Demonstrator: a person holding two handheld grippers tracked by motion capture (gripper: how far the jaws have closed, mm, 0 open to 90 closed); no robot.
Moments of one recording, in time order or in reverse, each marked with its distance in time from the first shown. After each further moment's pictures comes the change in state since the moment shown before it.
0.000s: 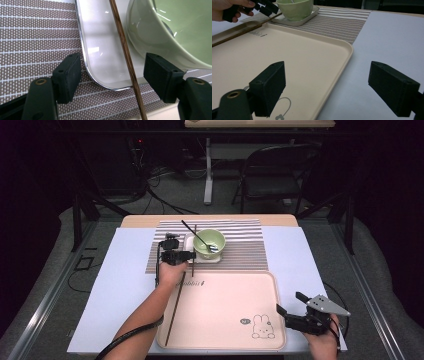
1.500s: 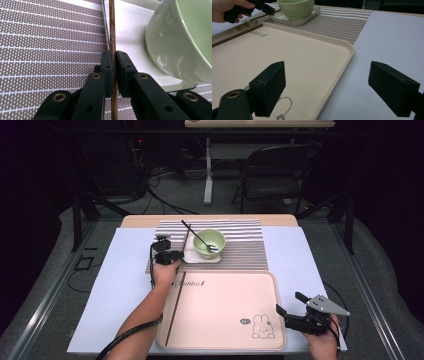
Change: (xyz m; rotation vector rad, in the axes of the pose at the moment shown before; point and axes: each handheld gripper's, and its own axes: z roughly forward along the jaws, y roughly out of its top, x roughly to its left) left arm 0.025 -0.003 -0.005 -0.075 -0.018 -0.123; right arm 0.000 0.000 0.000 0.002 0.004 -0.007
